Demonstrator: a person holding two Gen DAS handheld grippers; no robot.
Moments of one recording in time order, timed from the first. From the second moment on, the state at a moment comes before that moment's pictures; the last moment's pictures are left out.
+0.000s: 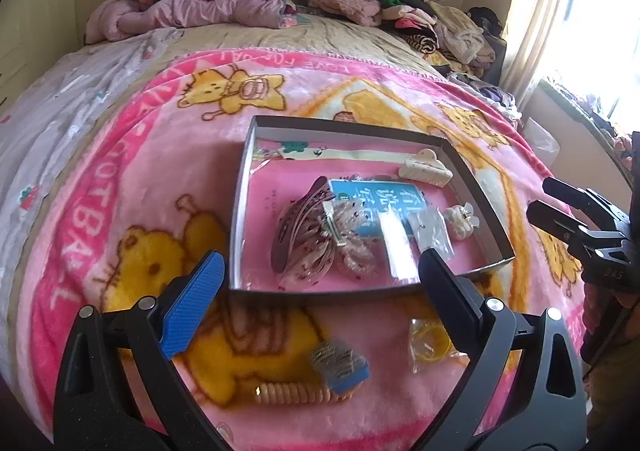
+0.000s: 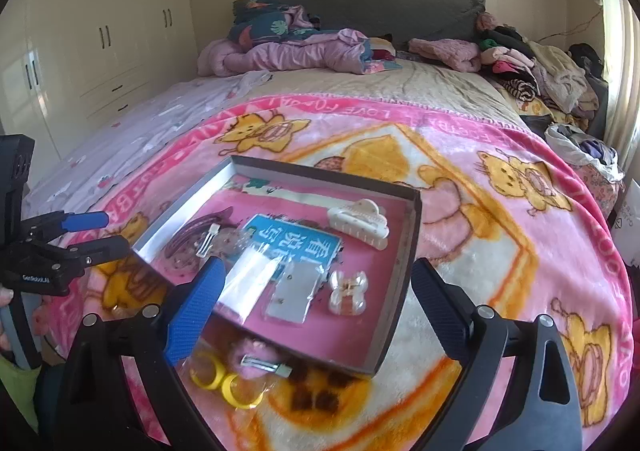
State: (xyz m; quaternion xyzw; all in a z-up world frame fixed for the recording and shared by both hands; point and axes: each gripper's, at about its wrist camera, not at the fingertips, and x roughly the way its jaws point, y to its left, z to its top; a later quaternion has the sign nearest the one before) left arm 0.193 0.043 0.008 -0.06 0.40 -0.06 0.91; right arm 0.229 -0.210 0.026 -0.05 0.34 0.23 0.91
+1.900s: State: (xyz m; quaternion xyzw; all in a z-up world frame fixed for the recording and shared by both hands) left arm 0.120 0.026 -0.029 -0.02 0.42 -0.03 0.90; right arm 0.163 -0.196 -0.036 -0.07 0.40 0.27 0.88
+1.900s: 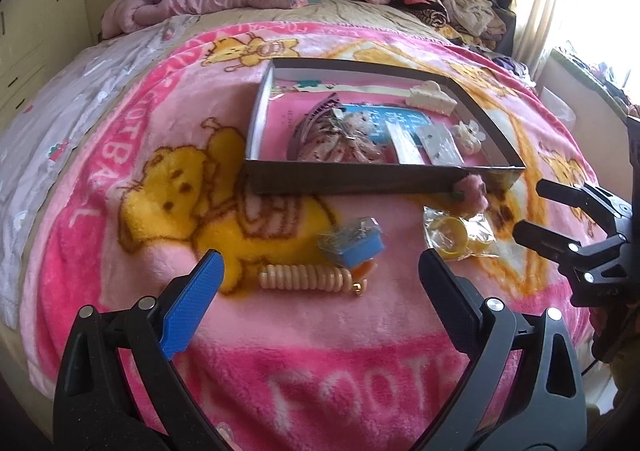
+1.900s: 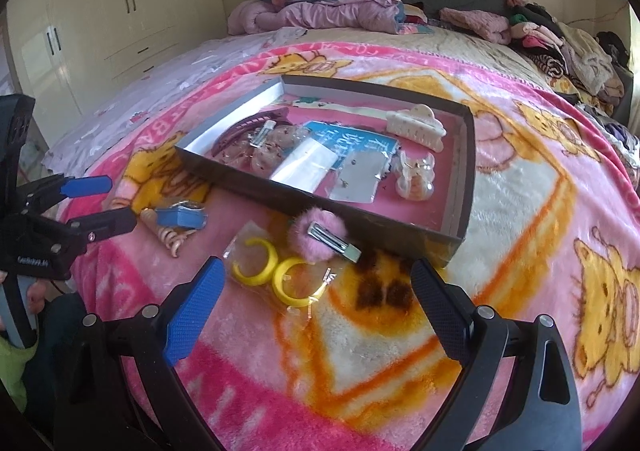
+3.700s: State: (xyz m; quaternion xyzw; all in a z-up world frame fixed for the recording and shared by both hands) left arm 0.143 0.012 -0.034 -0.04 0.40 -0.05 0.91; right arm 0.177 -0.185 -0.038 -0.07 0.39 0.28 0.87
